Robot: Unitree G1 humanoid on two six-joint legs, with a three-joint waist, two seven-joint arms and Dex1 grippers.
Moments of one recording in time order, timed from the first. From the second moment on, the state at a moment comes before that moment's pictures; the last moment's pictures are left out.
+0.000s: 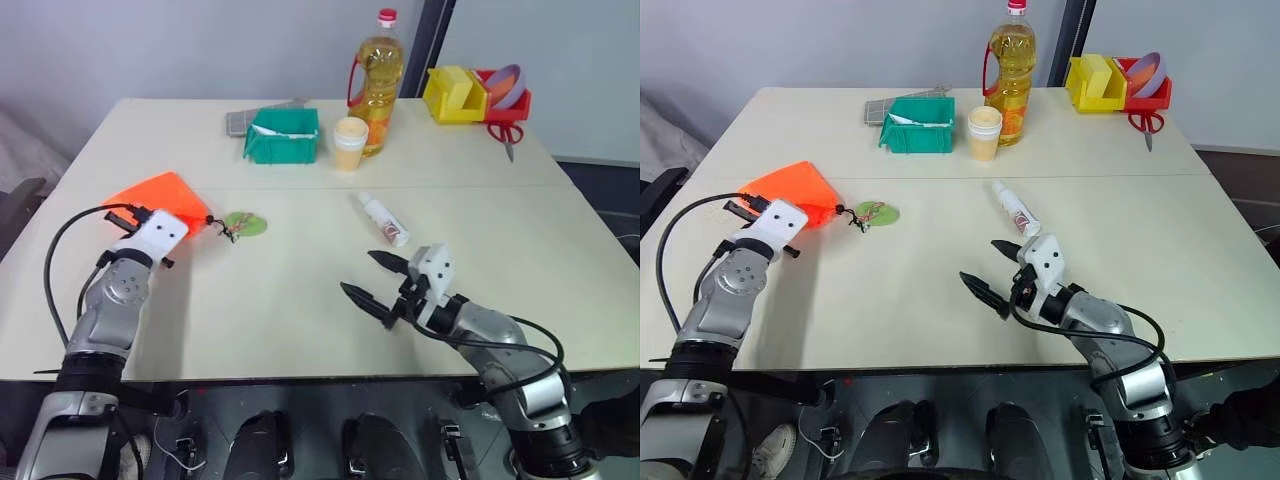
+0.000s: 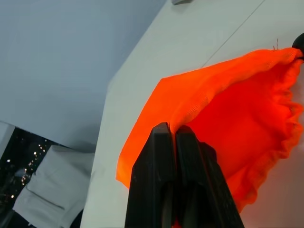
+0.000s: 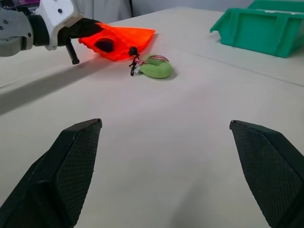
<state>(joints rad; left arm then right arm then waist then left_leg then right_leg) -0.39 0.63 0.05 0.34 0.34 0.04 -0.10 -0.11 -0.41 0.07 -0.39 0.41 0.40 0.65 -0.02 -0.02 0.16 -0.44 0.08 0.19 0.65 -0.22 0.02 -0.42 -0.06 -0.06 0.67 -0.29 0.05</state>
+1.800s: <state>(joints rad) -0.19 0.49 0.06 -0.27 -0.01 0.44 -0.42 -0.52 -0.33 -0.06 0.44 0.17 0.22 0.47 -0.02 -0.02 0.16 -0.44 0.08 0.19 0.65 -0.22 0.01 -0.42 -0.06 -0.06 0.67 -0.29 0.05</state>
